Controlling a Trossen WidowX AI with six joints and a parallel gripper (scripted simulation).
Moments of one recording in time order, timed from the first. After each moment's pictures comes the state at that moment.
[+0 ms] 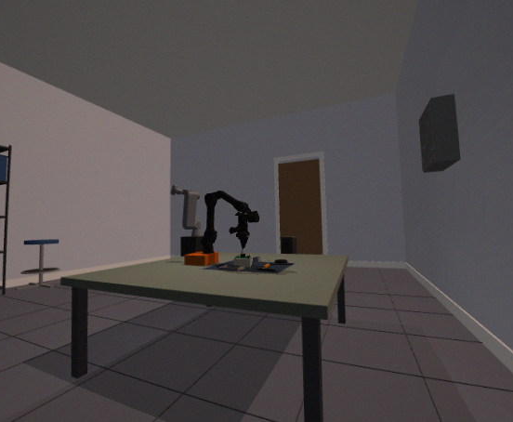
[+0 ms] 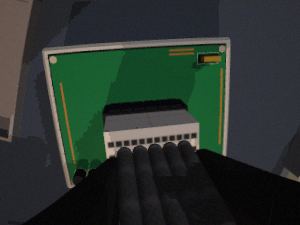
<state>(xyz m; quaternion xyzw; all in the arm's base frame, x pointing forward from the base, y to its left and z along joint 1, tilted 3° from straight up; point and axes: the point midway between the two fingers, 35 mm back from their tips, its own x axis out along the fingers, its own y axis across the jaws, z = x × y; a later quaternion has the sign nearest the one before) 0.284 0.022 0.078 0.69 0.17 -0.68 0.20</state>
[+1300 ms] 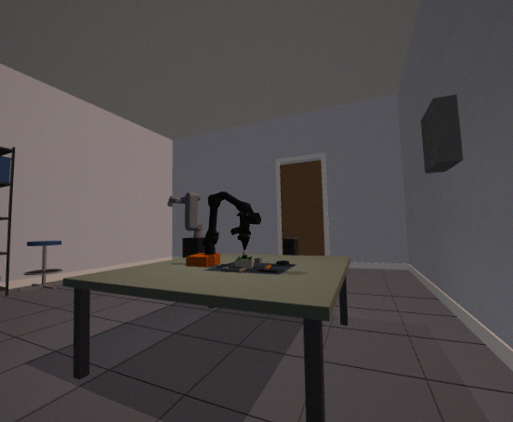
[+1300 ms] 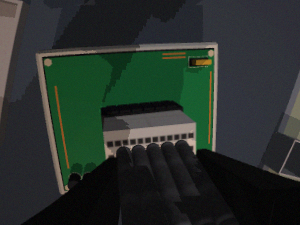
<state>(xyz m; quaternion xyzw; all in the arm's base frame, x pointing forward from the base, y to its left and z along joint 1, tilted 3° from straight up) 0.289 0.016 0.084 0.67 0.21 -0.69 0.16</state>
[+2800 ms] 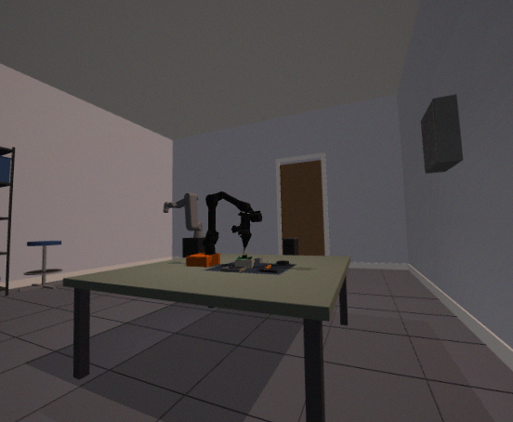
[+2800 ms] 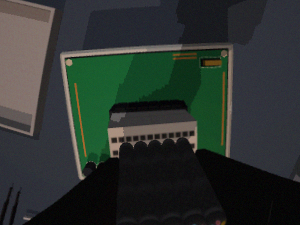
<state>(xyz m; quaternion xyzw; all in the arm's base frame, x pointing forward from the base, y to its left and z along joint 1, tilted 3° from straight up) 0.281 0.029 0.090 0.69 0.13 -0.67 0.24</state>
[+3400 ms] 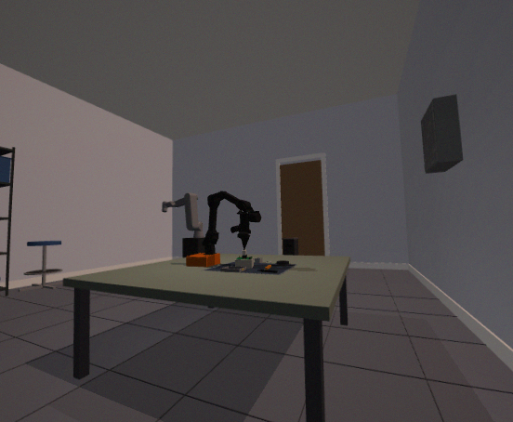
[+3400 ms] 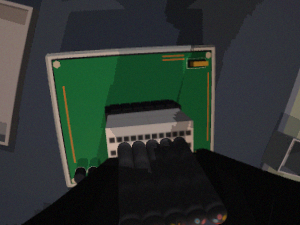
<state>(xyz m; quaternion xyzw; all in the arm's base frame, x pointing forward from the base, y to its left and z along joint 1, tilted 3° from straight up) 0.287 0.015 0.094 0.67 0.20 -0.69 0.17</state>
